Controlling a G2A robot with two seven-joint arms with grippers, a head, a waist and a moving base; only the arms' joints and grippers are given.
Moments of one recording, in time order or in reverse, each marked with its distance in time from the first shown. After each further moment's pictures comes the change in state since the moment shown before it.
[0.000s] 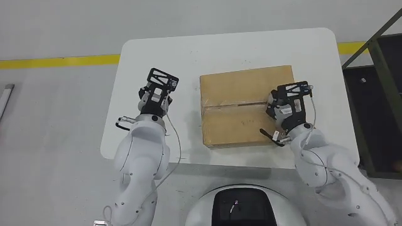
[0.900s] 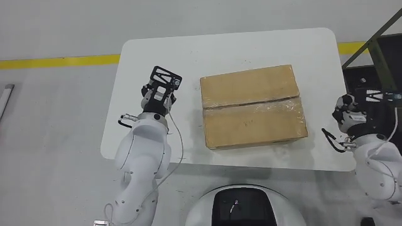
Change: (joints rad) left arm -0.012 -0.009 0.008 0.004 -0.020 -0.013 0.019; right arm -0.279 0.019 0.402 -0.086 0.047 -0.055 -0.013
